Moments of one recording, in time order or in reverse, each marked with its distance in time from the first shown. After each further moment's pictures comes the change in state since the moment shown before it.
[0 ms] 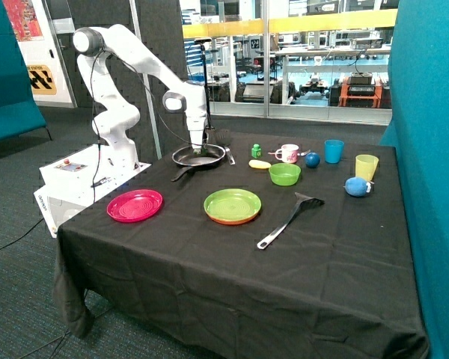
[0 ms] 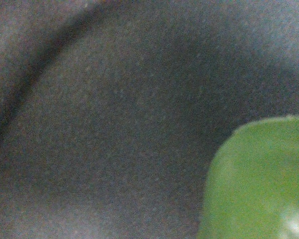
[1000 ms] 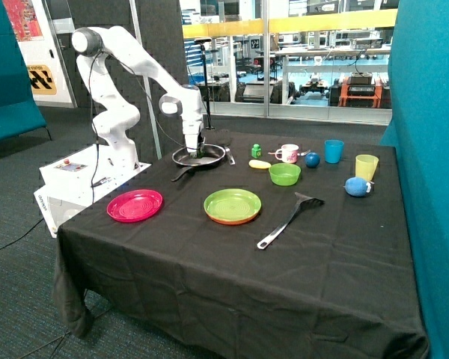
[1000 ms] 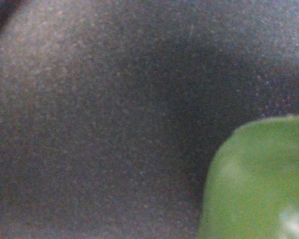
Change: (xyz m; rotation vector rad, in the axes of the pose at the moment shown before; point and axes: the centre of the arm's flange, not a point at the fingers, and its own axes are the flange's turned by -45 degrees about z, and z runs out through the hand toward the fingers) arm -0.016 0.004 0.012 0.002 0.005 0.048
